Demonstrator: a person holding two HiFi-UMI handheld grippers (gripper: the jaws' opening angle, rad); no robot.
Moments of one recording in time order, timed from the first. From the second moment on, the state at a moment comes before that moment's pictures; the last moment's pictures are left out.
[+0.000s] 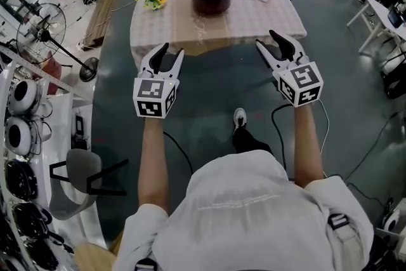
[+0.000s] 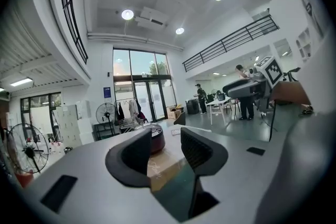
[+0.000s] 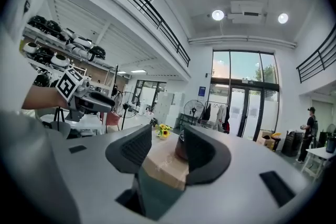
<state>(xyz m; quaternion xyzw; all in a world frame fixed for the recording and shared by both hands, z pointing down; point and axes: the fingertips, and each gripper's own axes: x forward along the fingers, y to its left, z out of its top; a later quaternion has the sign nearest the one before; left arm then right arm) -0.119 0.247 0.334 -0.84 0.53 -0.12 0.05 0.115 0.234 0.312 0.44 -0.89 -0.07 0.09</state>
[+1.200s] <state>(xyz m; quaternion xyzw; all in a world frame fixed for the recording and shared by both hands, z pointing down) -0.081 -0.076 0.349 -0.84 0.51 -0.21 0.03 0.144 -0.091 0.373 0.44 -0.89 0.01 0.10</state>
